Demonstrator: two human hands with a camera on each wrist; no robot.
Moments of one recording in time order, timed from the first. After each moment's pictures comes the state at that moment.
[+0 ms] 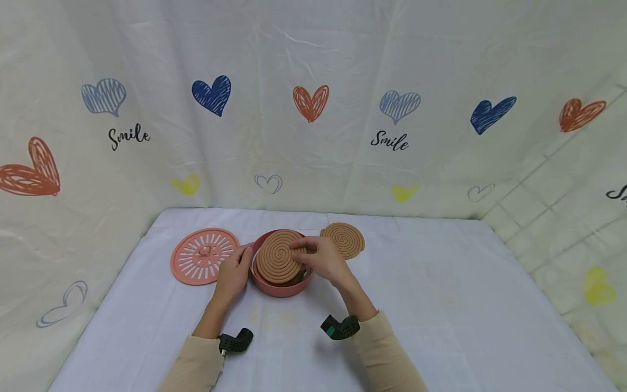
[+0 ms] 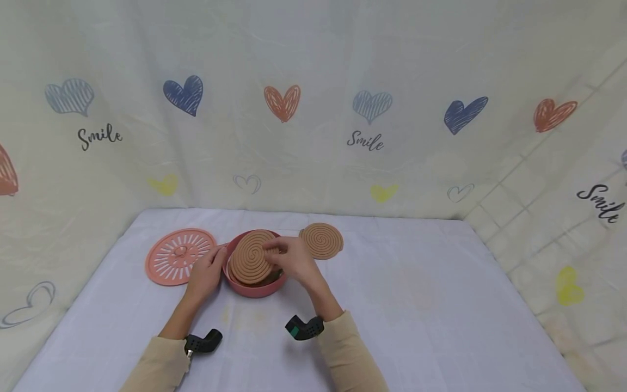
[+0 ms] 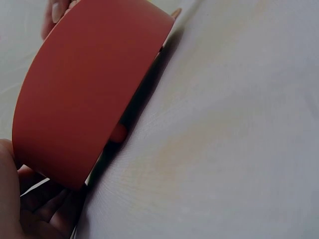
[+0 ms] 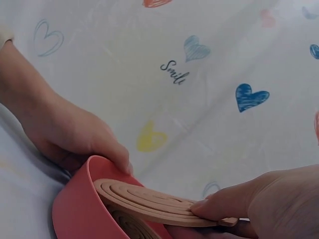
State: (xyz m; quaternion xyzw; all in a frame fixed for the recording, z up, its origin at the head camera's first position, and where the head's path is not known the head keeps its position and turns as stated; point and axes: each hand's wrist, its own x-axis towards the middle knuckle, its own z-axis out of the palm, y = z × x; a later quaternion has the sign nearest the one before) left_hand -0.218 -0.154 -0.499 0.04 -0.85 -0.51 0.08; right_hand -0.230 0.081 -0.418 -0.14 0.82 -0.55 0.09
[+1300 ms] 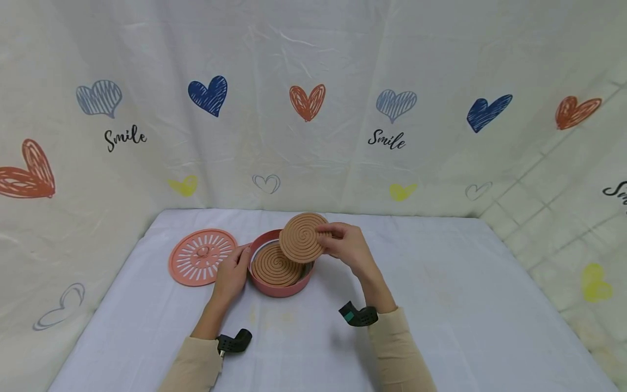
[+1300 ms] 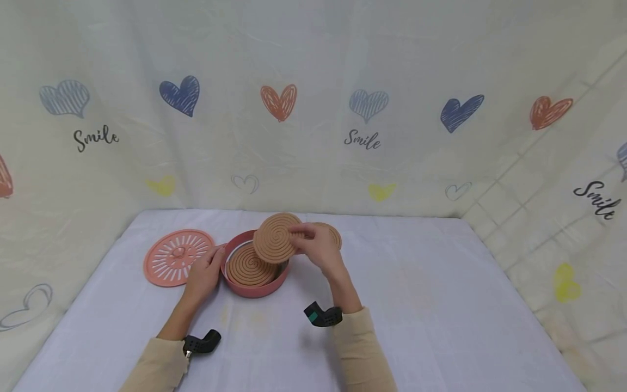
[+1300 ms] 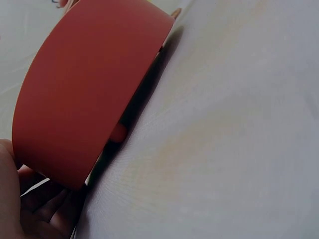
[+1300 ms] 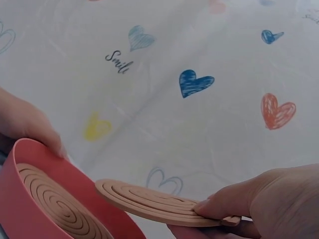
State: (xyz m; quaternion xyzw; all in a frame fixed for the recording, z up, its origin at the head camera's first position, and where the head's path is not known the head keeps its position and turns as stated) left_hand -0.218 -0.151 -0.499 0.05 -0.86 -0.50 0.09; right_hand -0.245 0.128 -0.404 -0.08 0.79 -0.61 0.04
